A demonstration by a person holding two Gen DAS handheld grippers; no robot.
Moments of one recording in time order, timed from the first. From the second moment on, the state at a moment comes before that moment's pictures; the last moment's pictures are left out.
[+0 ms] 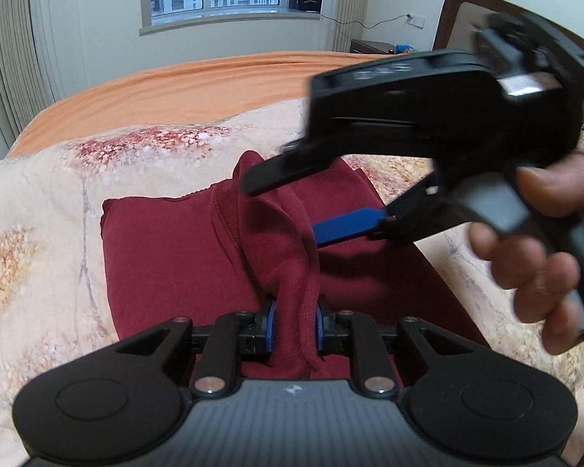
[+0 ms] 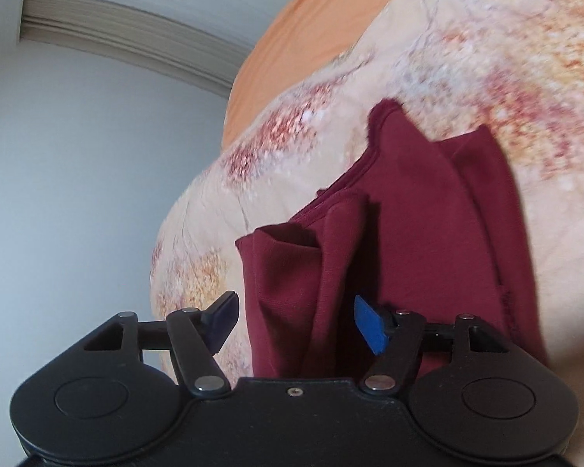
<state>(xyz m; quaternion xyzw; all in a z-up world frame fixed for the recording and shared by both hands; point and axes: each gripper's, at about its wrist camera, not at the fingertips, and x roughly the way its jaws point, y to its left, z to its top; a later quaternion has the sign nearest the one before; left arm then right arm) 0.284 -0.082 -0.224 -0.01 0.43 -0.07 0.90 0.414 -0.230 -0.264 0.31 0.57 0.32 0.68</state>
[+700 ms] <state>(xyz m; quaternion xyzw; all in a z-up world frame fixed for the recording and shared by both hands) 0.147 -0.071 -0.210 0.18 0.34 -0.17 0.91 0.424 -0.238 -0.274 0.32 0.61 0.31 0.66</state>
